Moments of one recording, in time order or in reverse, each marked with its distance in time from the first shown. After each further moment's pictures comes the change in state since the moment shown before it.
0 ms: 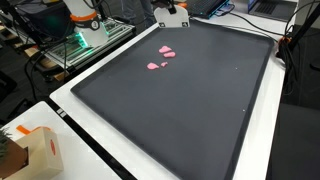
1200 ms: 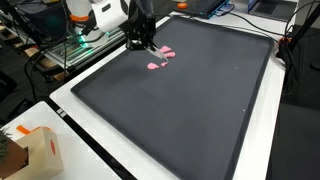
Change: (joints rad) arm -0.146 0.216 -0.064 0.029 0.077 -0.042 0.049
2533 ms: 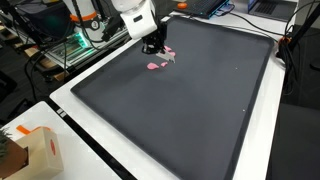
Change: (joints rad) arm -0.004 0.106 0.102 0.063 -0.044 0.002 0.003
